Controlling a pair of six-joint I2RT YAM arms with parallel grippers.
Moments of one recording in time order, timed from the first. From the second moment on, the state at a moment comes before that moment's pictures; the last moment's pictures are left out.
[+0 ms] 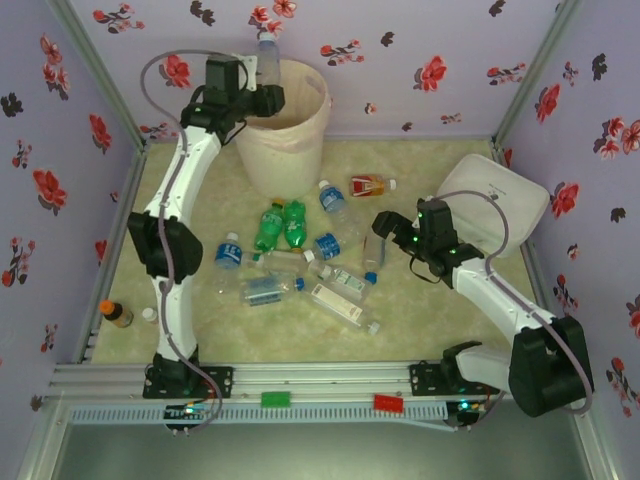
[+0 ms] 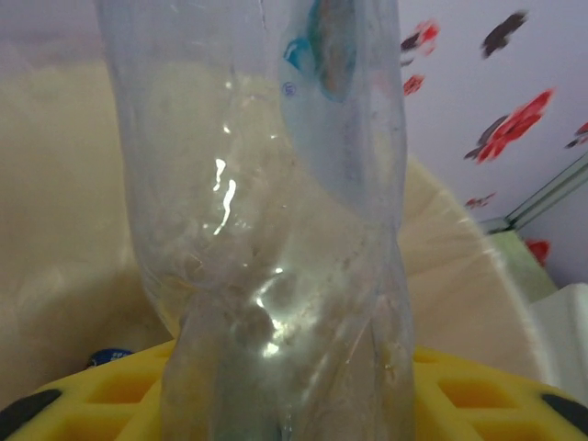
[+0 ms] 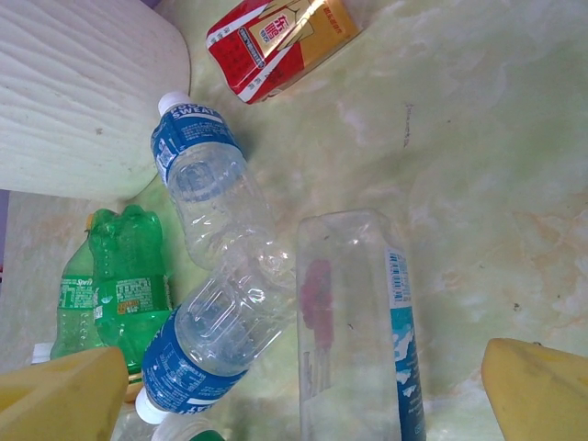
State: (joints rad) left arm -0.30 2.16 2.36 -0.64 0.24 -0.25; right arm 0.33 1.18 0.69 -0.19 -0.16 0.76
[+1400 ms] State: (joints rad) left arm -0.40 1.21 0.84 0.03 0.30 -0.59; right arm 0.40 1.73 0.99 -0.36 -0.07 0.64
